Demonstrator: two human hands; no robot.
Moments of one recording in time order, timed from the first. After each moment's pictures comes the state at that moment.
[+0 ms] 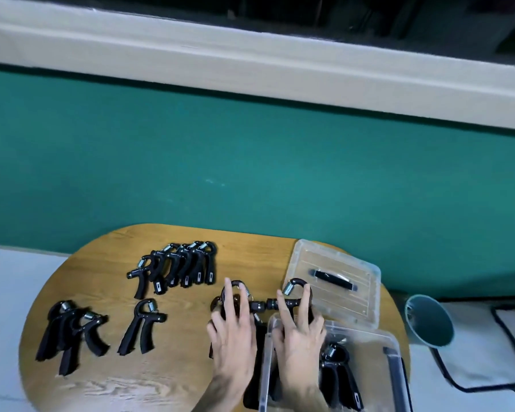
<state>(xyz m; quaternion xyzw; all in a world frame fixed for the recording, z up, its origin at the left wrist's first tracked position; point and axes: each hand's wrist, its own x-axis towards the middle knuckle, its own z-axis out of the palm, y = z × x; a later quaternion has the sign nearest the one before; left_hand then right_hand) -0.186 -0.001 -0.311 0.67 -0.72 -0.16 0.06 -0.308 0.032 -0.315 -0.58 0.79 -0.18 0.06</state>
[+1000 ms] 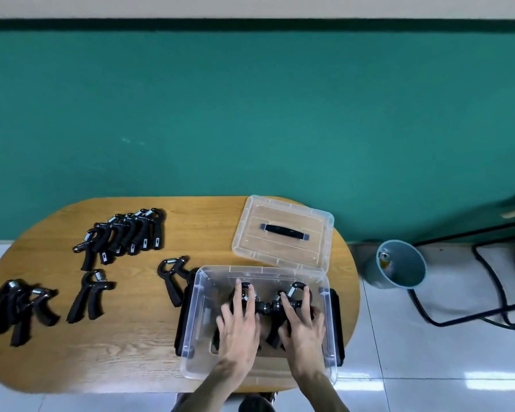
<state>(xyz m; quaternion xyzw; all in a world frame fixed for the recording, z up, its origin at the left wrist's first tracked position) -0.345 0.111 -0.389 0.61 -0.76 -0.20 -0.11 -0.477 0.169 -0.405 -0.50 0.82 -0.13 0.23</state>
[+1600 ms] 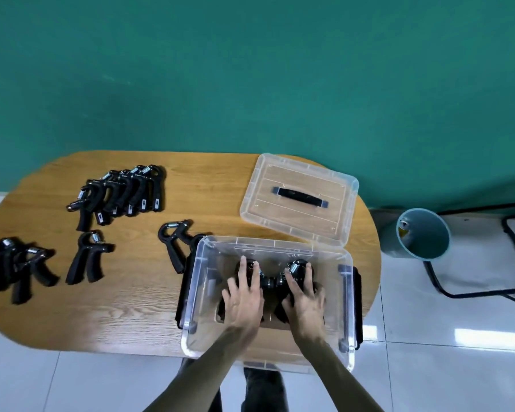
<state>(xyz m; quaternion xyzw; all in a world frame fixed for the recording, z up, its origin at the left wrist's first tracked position) -0.342 0.095 -0.462 0.62 -0.73 -0.25 -0.15 -0.481 0.152 -0.475 -0.50 0.79 -0.10 0.34</state>
